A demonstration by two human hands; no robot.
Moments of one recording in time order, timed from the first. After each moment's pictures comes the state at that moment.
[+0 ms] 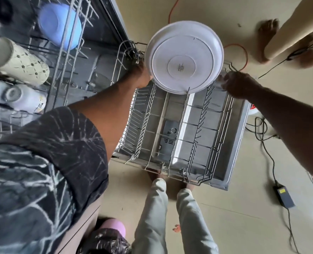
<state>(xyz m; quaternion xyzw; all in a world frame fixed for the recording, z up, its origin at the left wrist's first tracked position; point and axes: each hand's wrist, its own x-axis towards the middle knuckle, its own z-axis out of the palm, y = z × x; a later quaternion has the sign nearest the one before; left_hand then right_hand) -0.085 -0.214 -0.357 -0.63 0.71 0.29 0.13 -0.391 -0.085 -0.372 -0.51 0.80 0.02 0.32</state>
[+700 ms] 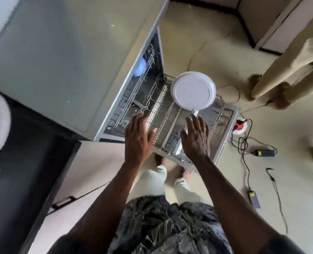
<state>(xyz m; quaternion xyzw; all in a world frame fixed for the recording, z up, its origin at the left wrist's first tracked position) 0.028 0.098 -0.029 -0.64 0.75 0.11 -0.13 -0.180 0.115 -0.059 -0.61 0.75 -0.11 0.23</state>
